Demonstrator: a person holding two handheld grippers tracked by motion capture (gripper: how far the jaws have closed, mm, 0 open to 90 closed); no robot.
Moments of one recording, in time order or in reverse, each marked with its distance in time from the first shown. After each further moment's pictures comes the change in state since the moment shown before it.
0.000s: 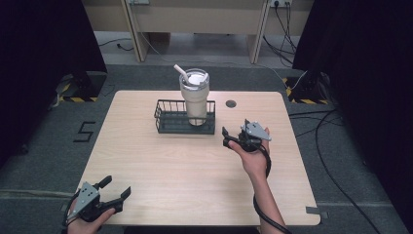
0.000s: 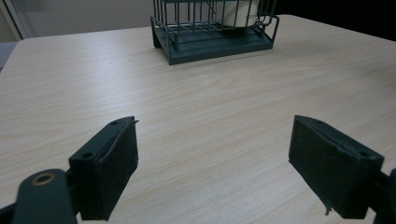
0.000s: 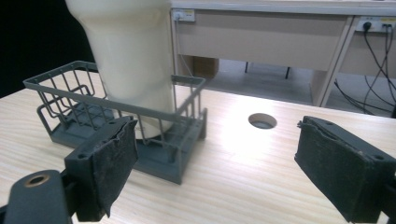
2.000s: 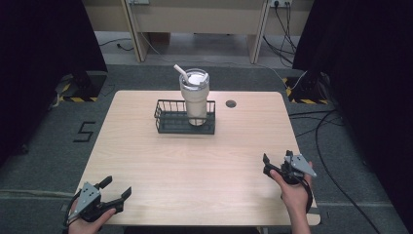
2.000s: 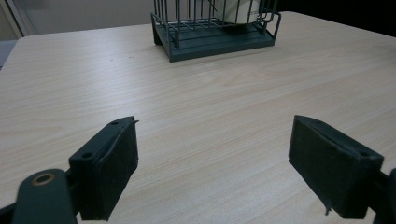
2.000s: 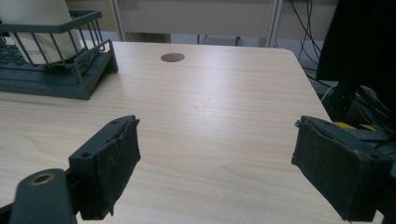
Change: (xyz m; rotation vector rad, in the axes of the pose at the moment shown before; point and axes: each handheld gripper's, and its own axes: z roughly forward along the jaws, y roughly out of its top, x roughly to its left) left arm -0.001 -0.001 0.001 0.009 0.005 0.002; right arm -0.080 -0.073 -0.097 0.068 -0.182 0.059
